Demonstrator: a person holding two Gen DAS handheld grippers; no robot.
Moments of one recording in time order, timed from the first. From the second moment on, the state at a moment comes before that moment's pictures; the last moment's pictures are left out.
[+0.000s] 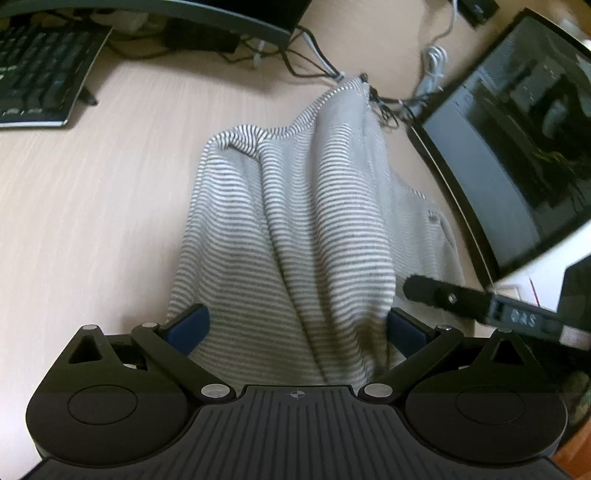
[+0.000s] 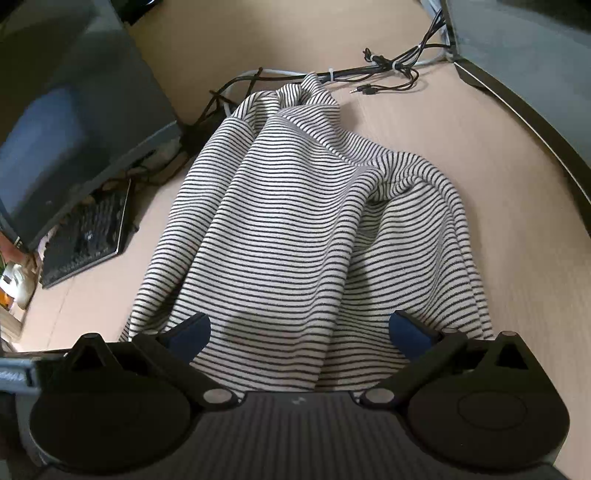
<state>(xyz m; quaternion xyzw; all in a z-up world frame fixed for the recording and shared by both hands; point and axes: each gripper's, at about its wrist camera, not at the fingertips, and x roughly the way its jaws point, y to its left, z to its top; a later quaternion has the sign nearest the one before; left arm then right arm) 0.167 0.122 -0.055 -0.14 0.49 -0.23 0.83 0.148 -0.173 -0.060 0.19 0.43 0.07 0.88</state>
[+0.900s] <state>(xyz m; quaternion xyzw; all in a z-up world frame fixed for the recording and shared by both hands) 0.180 0.134 0.038 -0.09 0.34 -0.13 0.93 0.189 -0.104 -0.041 0.02 0.44 0.10 0.89</state>
